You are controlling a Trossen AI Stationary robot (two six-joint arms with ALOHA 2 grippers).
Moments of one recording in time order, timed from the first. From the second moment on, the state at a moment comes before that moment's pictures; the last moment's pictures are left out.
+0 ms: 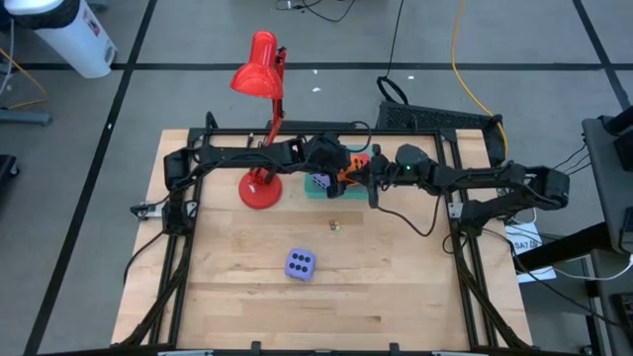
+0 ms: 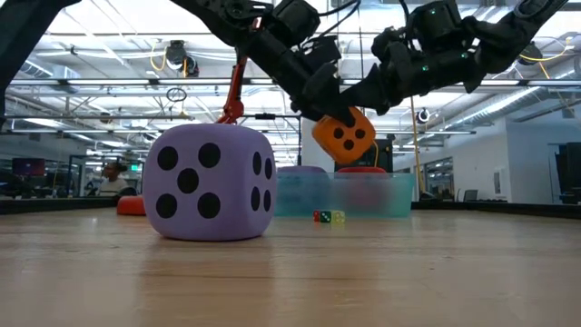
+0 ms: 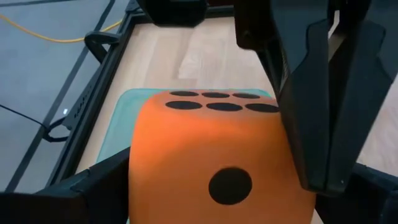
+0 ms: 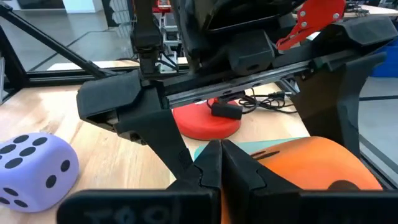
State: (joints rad) left arm 0.25 1.95 1.54 -0.19 0.05 0.22; right arm -0.39 1.29 0.55 0.48 -0.22 -0.08
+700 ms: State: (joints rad) left arm 0.24 1.95 1.54 -0.18 0.04 0.21; right arm -0.39 1.30 0.55 0.42 -0.21 -0.07
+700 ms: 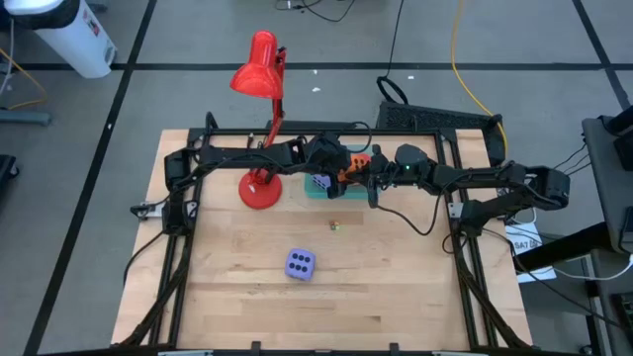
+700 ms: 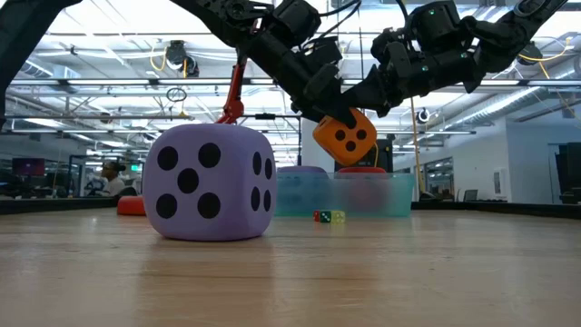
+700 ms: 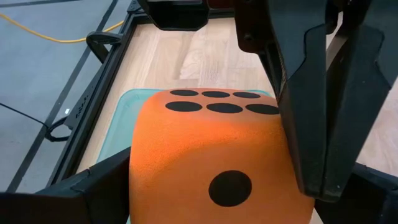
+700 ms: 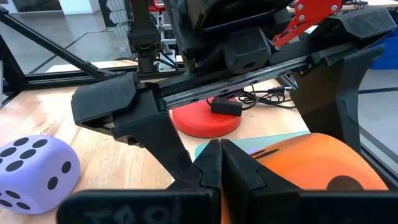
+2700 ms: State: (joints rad) left arm 0.23 1.94 1.64 -0.39 -0.08 0.10; right arm -0.39 1.24 0.55 0.44 -0.21 -0.03
